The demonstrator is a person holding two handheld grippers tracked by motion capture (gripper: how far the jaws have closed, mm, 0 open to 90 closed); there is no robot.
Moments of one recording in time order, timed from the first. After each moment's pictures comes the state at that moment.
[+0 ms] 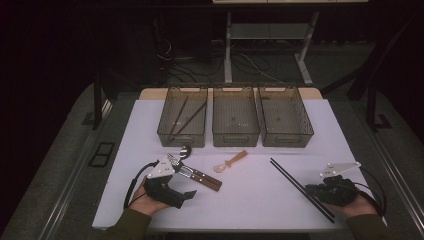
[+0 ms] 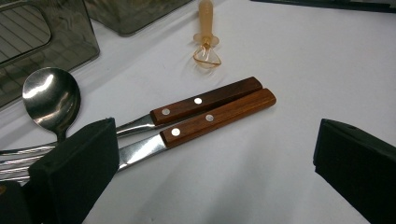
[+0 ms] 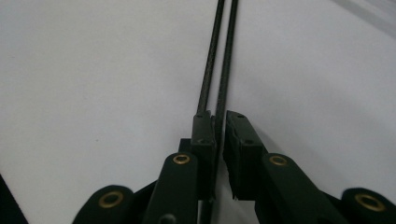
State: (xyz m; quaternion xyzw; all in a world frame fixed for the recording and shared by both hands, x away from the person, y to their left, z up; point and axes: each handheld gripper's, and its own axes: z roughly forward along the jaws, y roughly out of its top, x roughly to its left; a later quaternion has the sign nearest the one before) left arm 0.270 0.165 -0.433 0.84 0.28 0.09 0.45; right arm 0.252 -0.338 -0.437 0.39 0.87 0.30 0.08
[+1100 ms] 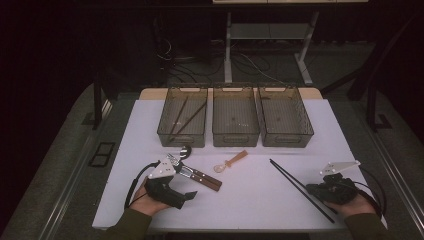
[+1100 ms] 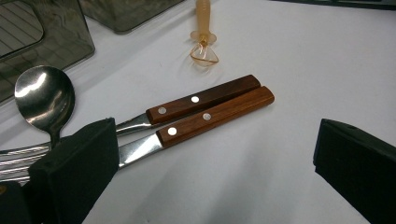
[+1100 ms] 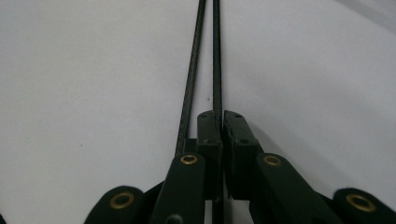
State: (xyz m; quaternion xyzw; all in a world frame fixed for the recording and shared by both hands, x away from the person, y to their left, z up) left arm 0.270 0.163 -0.435 0.85 0.27 0.08 0.45; right arm 0.256 -0.339 -0.439 0.42 0.86 0.29 0.08
